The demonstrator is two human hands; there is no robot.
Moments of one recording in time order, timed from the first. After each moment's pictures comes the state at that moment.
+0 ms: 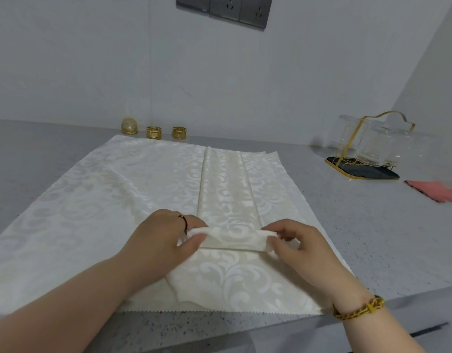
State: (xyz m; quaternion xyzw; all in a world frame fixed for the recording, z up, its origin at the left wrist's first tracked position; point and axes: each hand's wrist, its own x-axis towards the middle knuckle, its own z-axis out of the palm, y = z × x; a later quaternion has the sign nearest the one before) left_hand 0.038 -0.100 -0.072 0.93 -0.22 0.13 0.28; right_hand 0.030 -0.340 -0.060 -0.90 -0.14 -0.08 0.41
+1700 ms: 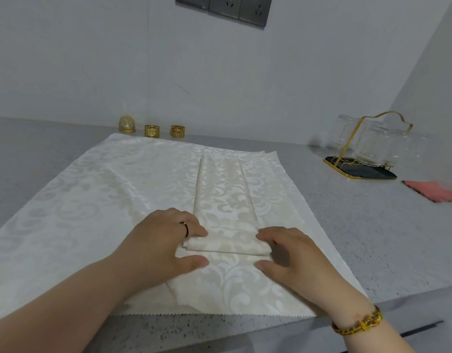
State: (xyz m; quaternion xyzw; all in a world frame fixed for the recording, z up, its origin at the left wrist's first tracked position) left_hand 0.045 -0.092 -0.076 0.91 -0.31 0.21 0.18; right_hand 0.023 -0.337 -0.065 -0.95 -0.20 -0.08 0.22
